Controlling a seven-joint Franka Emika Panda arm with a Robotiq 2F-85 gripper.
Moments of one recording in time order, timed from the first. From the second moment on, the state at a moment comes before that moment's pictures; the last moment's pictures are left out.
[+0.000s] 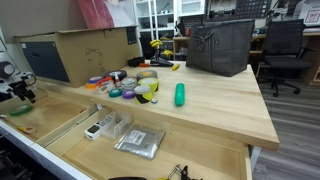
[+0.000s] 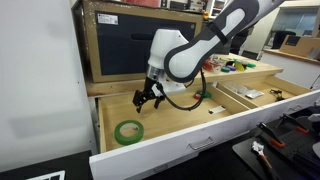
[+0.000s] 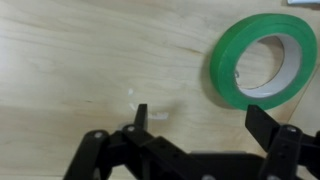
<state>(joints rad) 0.80 0.77 0.03 -1.72 0.03 2.65 0.60</state>
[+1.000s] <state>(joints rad) 0.85 0.95 0.05 -1.45 0.03 2.46 0.62</state>
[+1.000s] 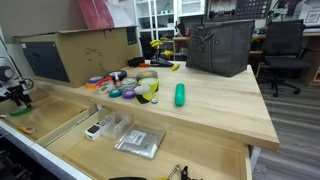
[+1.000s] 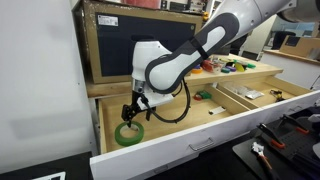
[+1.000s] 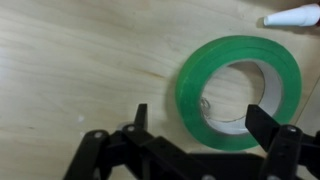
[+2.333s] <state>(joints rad) 0.85 0.96 0.07 -1.43 0.03 2.33 0.68</state>
